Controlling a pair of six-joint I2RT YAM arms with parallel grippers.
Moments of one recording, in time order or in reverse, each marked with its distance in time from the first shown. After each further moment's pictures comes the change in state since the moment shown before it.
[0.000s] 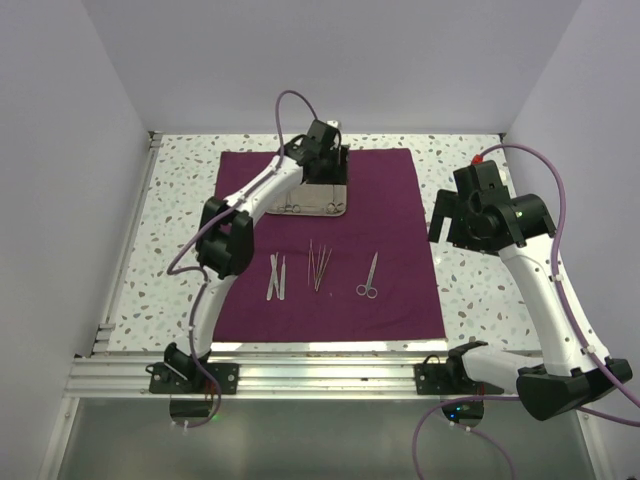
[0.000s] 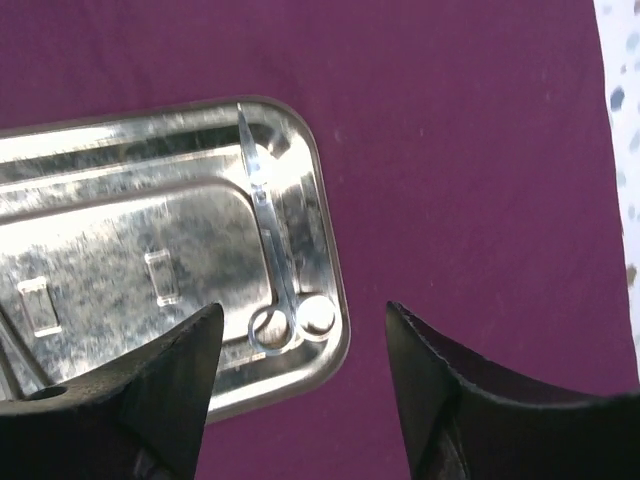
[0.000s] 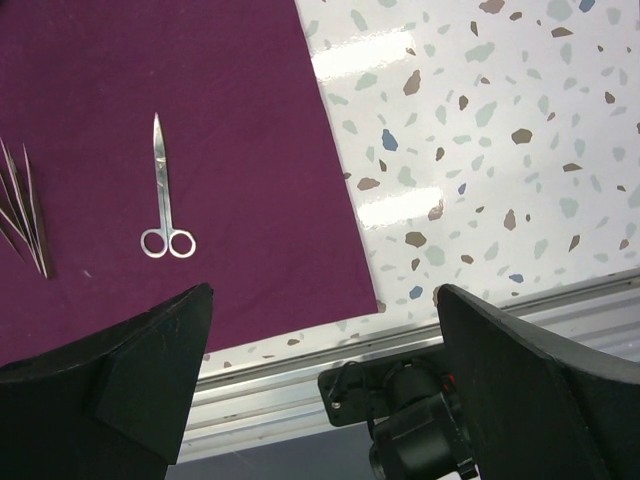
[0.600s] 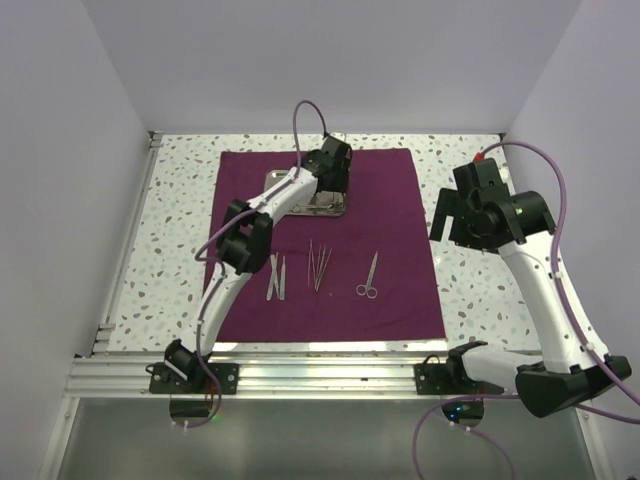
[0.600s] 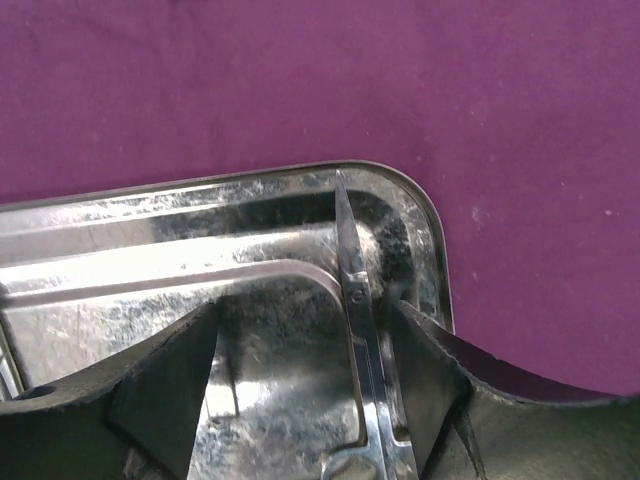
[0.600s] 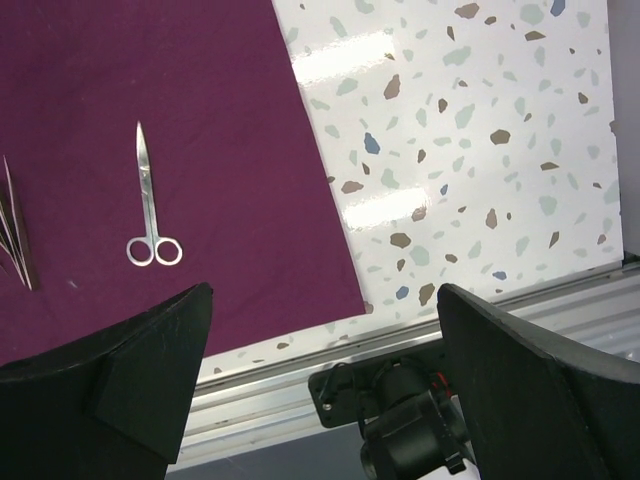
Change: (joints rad) left arm -0.031 0.235 0.157 0.068 -0.297 0.088; right arm -0.001 0.014 0.020 -0.023 0.036 0.000
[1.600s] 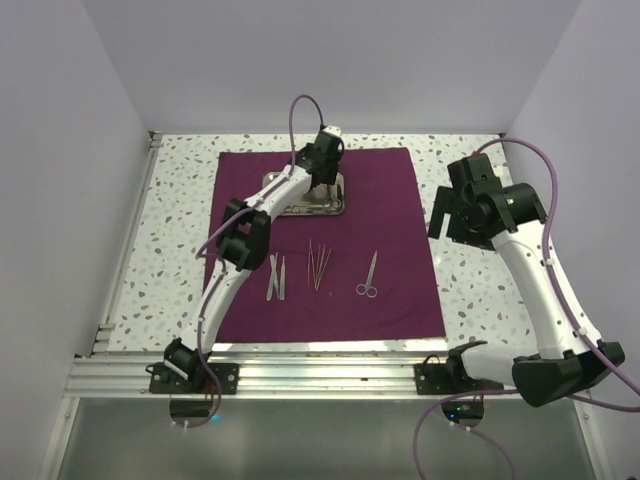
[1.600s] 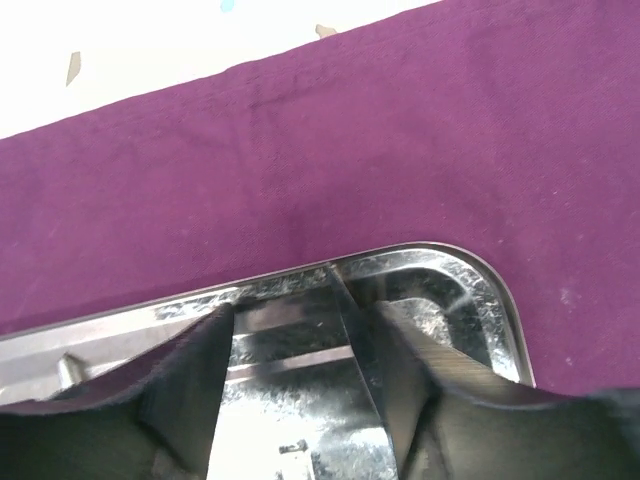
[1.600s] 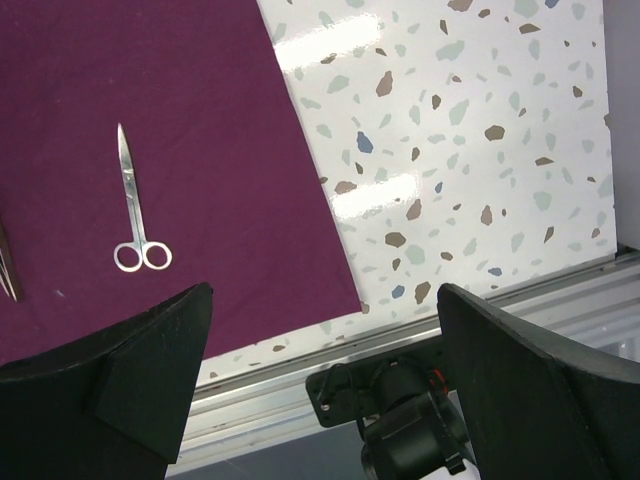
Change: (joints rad) left arm 0.045 0.078 0.084 0.068 -0.069 0.178; right arm -0.008 0.050 0.010 0.000 0.017 0.008
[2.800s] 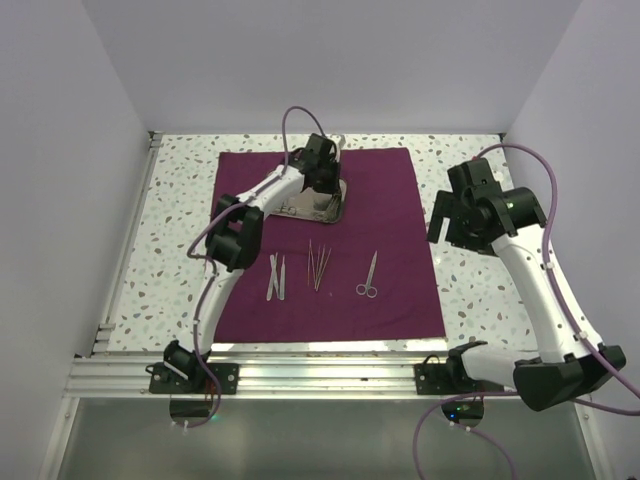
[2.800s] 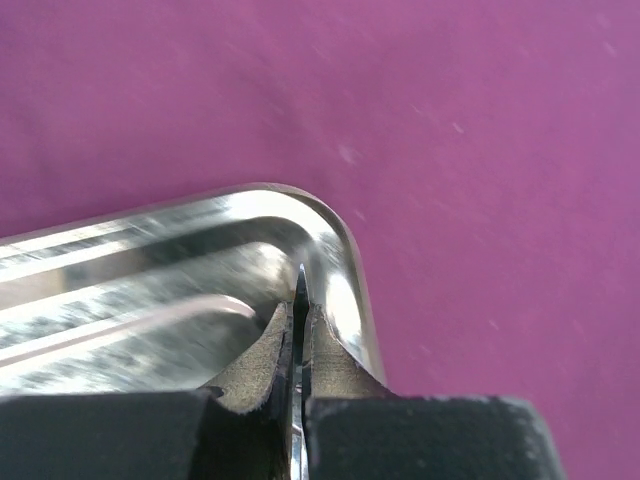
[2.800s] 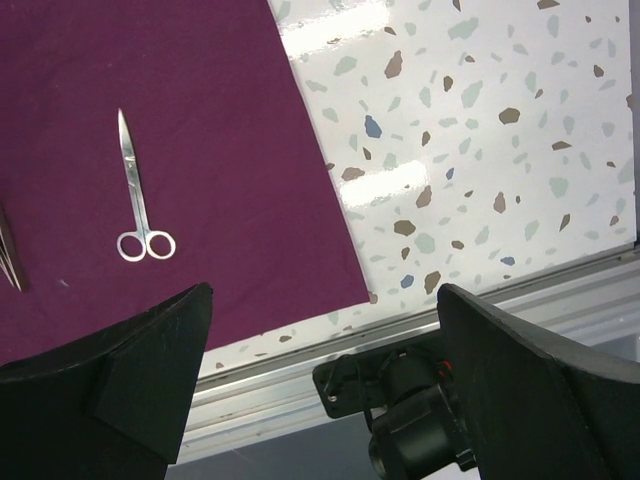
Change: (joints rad) left arm 0.025 -0.123 -0.195 0.036 0.491 -0.154; right arm -0.001 -0.007 -0.037 0.000 -0.026 0.024
